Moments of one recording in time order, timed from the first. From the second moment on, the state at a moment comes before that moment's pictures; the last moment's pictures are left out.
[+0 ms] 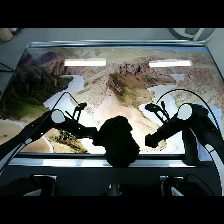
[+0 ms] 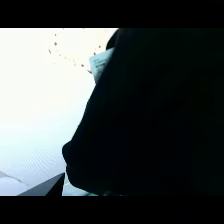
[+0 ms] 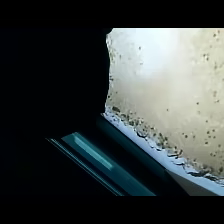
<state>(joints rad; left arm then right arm) -0.46 -1.28 0.83 0.94 -1.03 -1.54 0.15 -1.06 0.84 -1.22 1.45 1.06</state>
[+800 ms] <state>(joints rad) -0.49 -1.33 0.80 0.84 -0.87 -1.50 0.15 -1.19 0.58 -0.85 1.15 0.99</state>
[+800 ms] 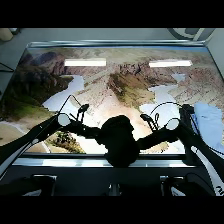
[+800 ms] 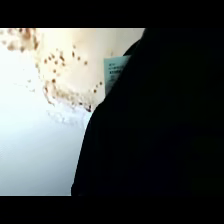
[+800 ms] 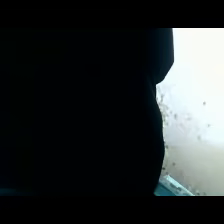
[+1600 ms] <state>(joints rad) -0.34 -0.72 1.39 0.84 -0.76 -1.30 0.15 -0.80 1.64 -1.05 1.22 0.94</state>
